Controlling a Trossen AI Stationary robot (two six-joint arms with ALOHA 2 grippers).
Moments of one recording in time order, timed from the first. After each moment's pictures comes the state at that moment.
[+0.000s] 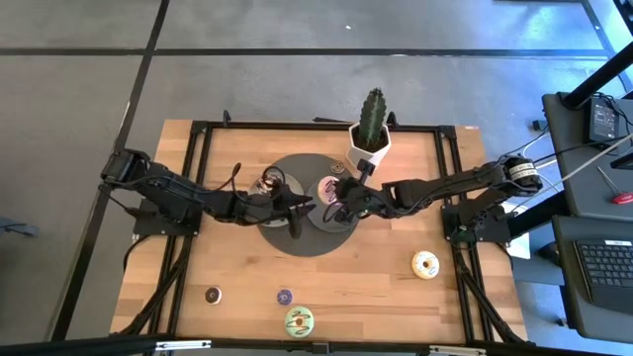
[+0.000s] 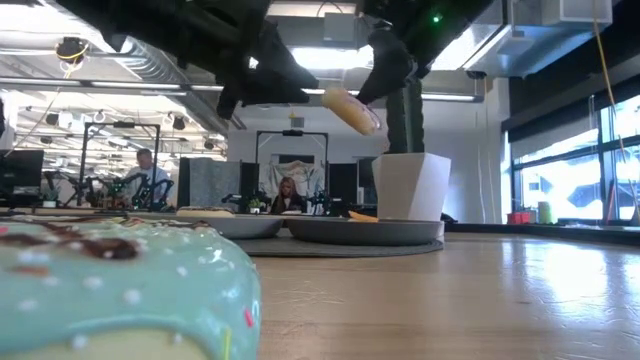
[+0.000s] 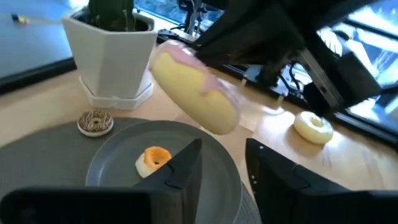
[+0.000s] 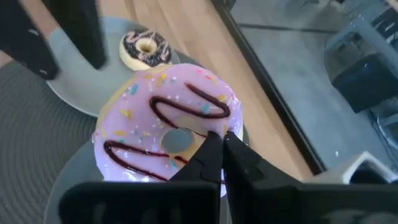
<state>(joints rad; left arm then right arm) -0.17 1.45 0.67 0.48 -0.51 -0.47 0.13 1.55 1.08 -0.26 0.68 0.05</state>
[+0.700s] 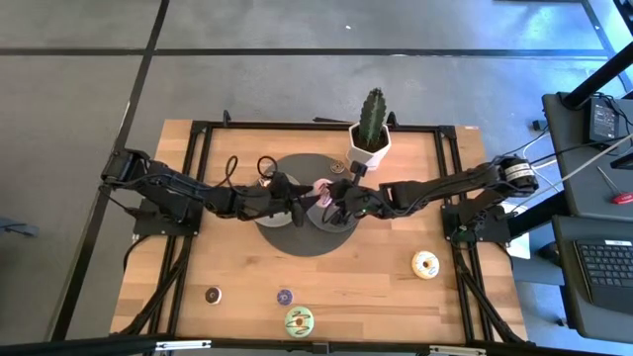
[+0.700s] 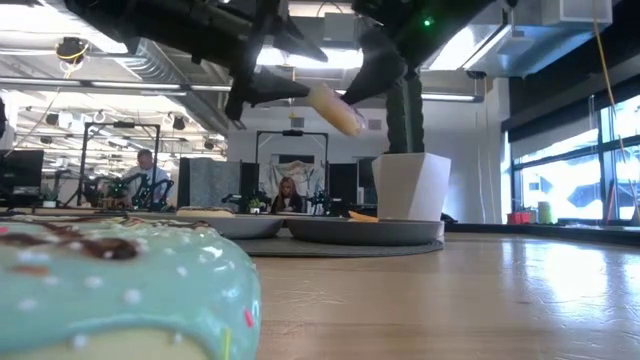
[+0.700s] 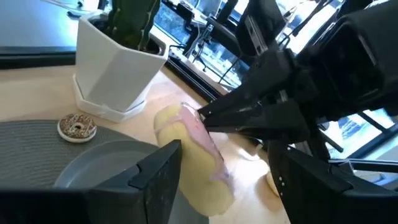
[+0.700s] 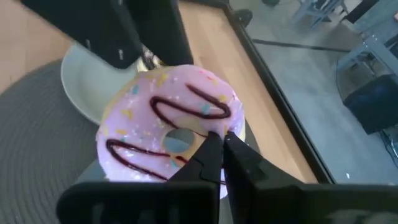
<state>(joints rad) -0.11 1.45 0.67 0.61 -0.51 -0.67 0.13 1.59 1.07 -0.13 0.63 -0.04</state>
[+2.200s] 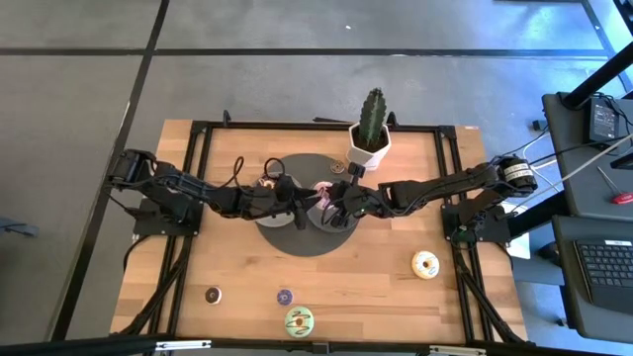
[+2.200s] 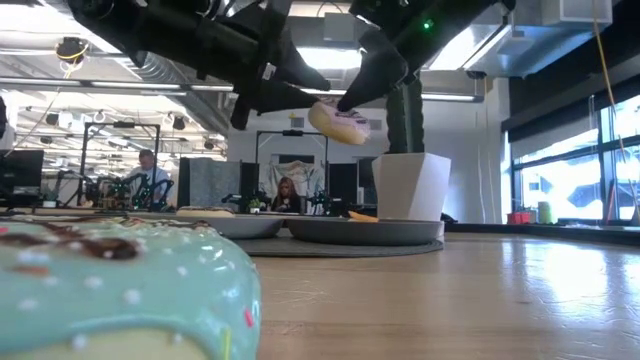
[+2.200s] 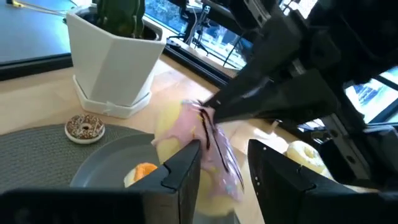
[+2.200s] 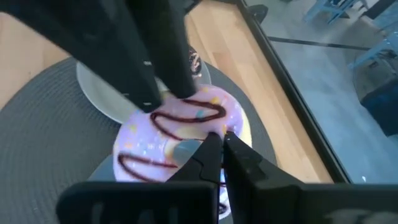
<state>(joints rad) -0.09 1.51 0.67 0.61 -0.45 -0.54 0.13 1.59 1.07 -0.14 0.56 -0.03</state>
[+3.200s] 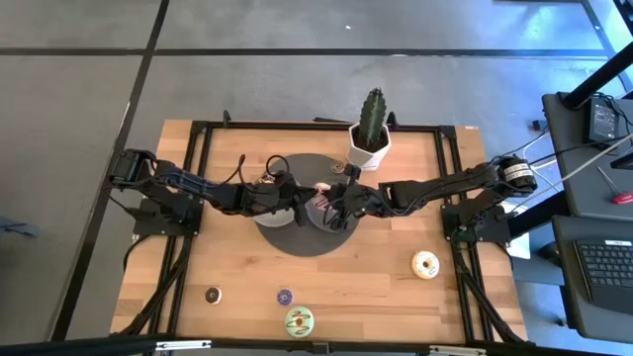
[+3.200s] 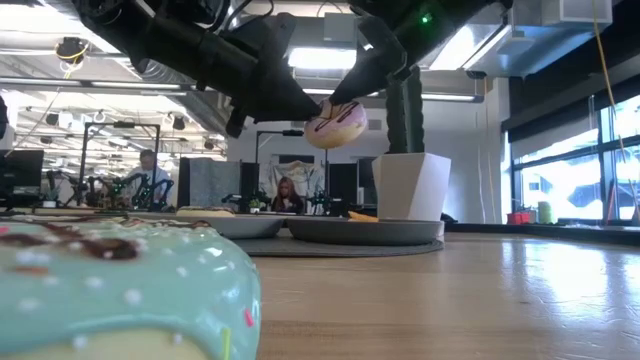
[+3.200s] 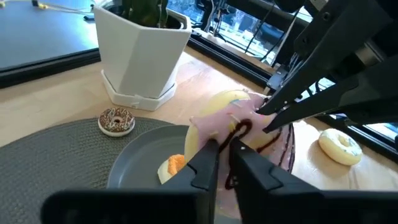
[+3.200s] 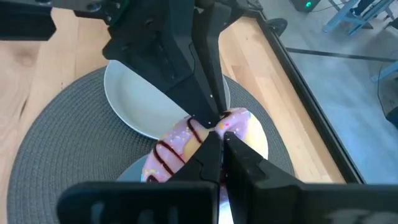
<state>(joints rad) -0.04 1.51 0.67 0.53 -0.46 -0.50 0.13 1.59 1.07 -0.09 0.48 -0.06</state>
